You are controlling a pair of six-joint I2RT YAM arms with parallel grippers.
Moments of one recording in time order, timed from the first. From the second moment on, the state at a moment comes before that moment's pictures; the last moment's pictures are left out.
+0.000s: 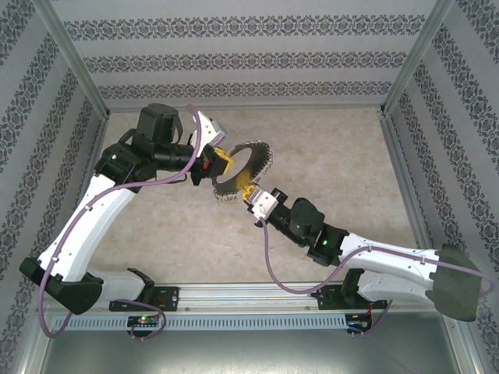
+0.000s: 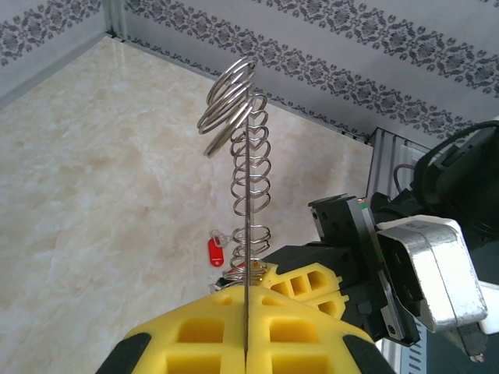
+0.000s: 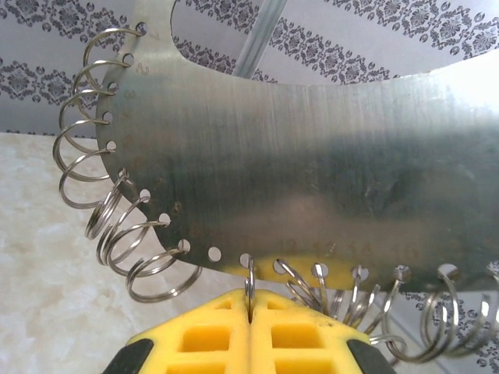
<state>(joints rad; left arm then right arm) -0.48 1.29 1.60 -0.91 0.65 0.18 1.05 1.06 0.56 0.47 0.24 -0.43</state>
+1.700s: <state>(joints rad) -0.48 1.01 0.48 -0.20 0.29 -0.84 0.70 1.39 0.93 -0.44 -0.48 -0.31</state>
